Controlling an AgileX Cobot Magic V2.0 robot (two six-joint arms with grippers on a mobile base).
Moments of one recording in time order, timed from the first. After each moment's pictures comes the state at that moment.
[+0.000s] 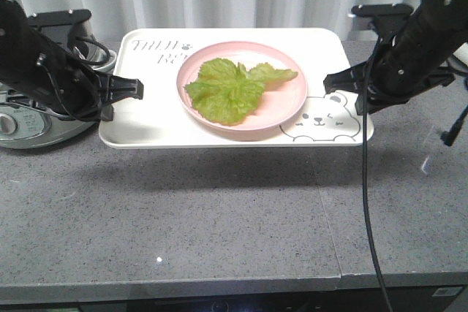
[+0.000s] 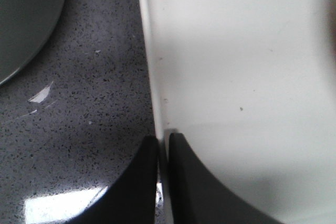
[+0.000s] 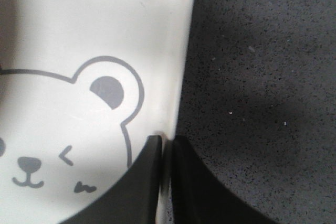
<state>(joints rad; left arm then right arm) -0.32 1.59 -1.43 0.00 0.94 -0.31 0.20 1.73 -1.63 0.00 1.12 0.07</state>
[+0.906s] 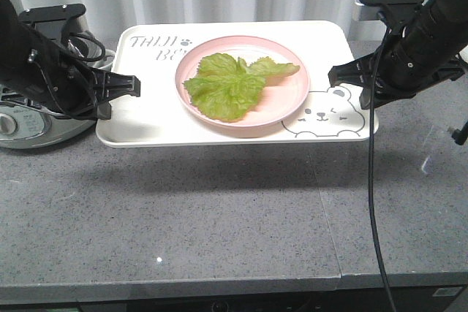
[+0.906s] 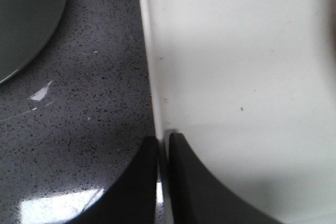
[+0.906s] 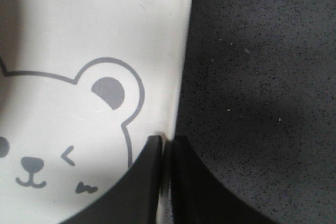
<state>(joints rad) -0.32 1.57 -1.43 -0.01 0.95 -0.31 0.20 1.70 -1.63 0.01 1.13 0.08</state>
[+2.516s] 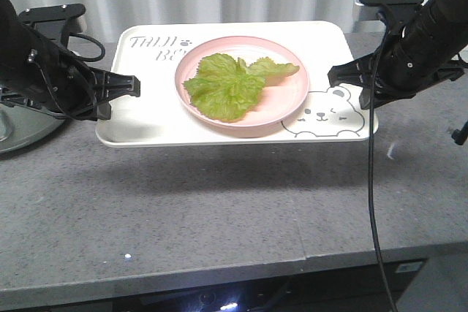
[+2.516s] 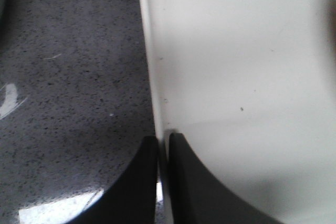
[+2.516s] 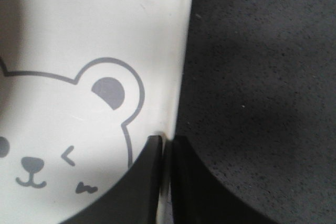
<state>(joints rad) -0.32 1.57 -1.43 -0.01 0.96 -0.31 0.20 1.70 -1.63 0.01 1.13 0.08</state>
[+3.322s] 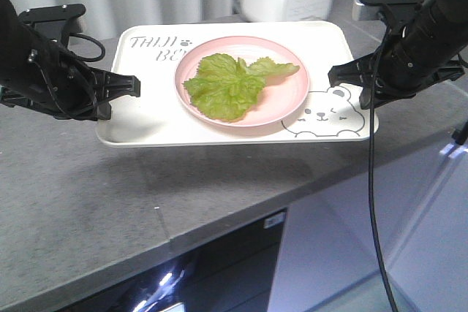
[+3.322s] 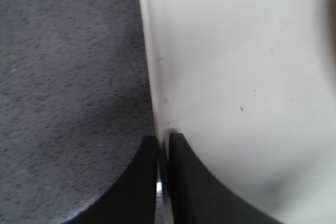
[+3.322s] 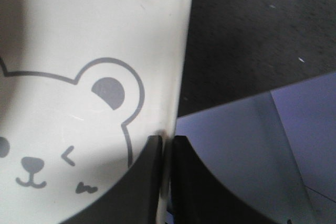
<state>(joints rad) -0.32 1.57 -1.43 -0.01 0.96 -0.31 0.20 1.70 -1.63 0.01 1.13 0.08</state>
